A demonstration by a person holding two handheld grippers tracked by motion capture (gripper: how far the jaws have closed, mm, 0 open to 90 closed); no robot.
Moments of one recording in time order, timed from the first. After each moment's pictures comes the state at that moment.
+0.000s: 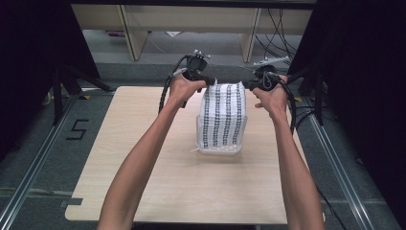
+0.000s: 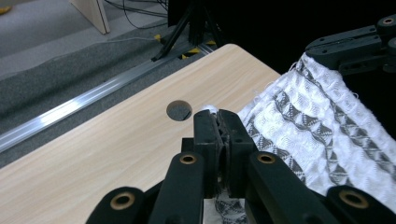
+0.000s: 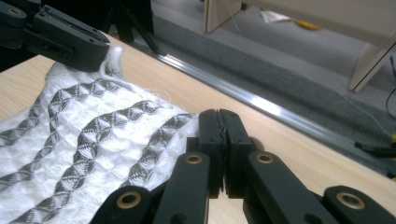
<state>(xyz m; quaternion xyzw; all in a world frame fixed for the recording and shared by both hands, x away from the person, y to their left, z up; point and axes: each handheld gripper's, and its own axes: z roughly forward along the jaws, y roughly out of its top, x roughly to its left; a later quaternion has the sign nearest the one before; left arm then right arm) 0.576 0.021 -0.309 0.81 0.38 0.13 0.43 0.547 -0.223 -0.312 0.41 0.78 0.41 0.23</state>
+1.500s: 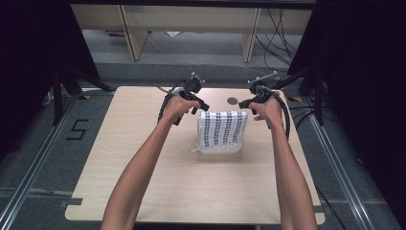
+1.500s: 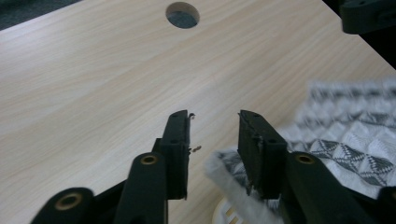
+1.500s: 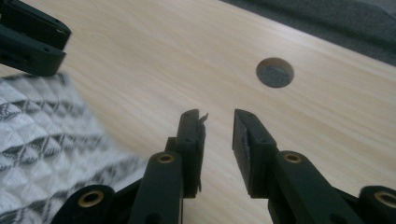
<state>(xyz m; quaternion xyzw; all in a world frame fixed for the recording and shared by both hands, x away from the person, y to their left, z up) 0.584 0.039 -0.384 0.85 0.41 0.04 0.33 0.568 -0.230 -0.376 0.47 0.81 0.33 0.12</state>
